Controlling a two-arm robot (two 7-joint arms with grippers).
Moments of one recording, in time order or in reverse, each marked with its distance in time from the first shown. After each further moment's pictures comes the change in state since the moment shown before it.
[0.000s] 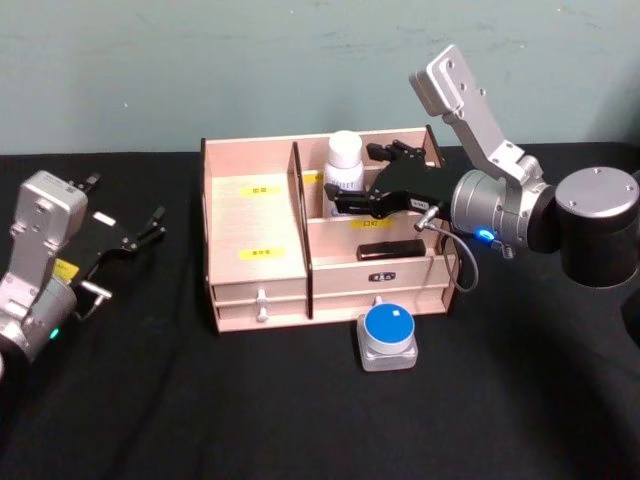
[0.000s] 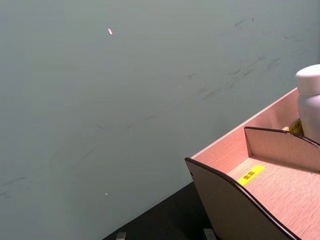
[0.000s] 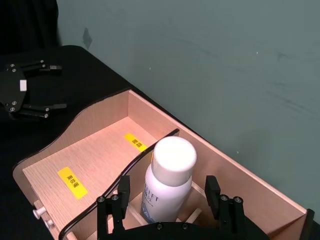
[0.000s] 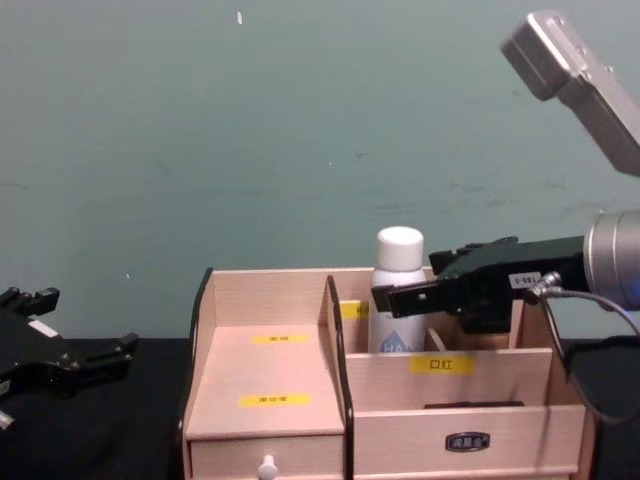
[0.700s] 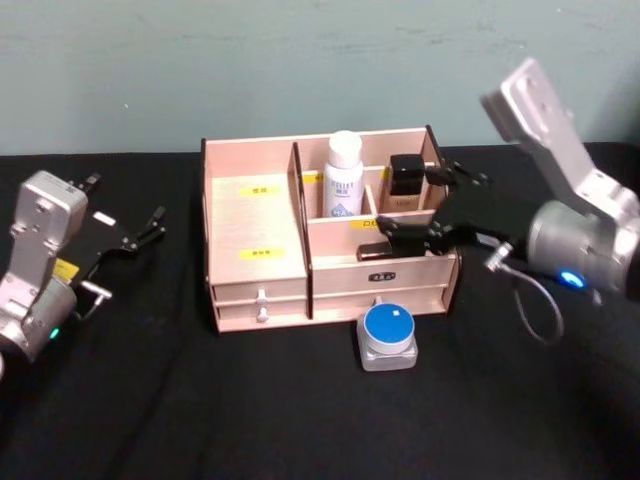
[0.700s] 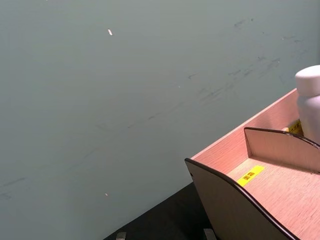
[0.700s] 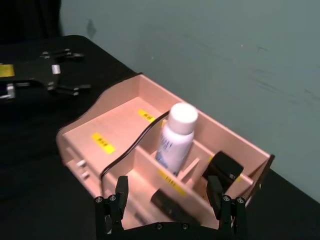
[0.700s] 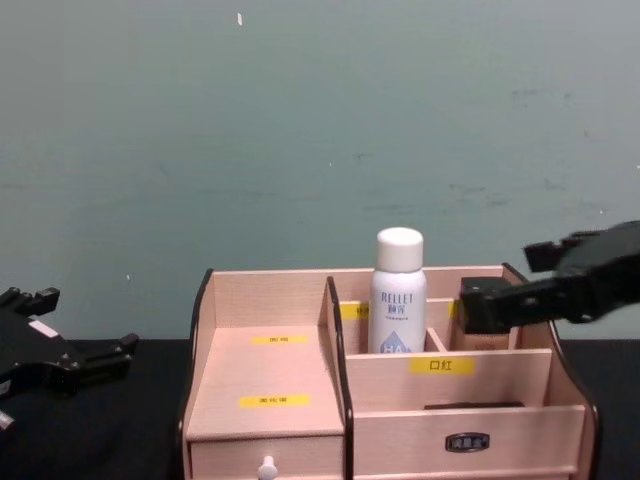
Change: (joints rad) left arm 0.000 0.000 0.000 0.000 0.000 0.000 0.000; right arm -0.265 0.196 0.138 -0.443 0.055 0.179 -0.060
